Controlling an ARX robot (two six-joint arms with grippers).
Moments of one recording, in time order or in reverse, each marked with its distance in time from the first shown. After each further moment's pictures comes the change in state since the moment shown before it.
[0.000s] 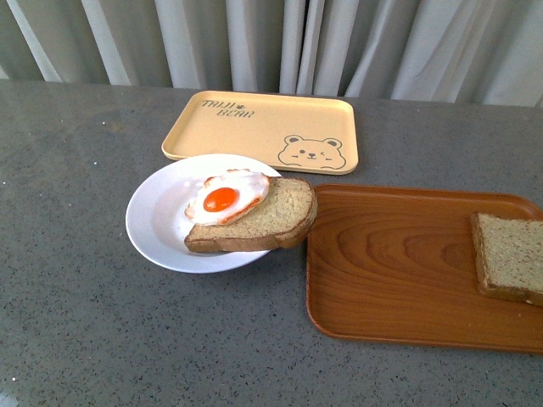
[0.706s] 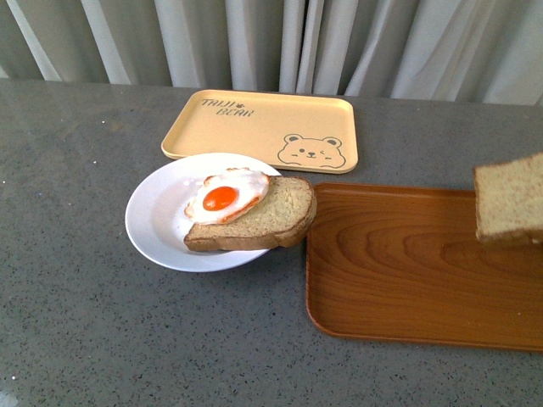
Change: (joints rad) left arm 0.000 0.000 0.000 0.000 0.000 0.000; right arm 0.113 -0.369 -0.024 -0.057 -0.077 0.229
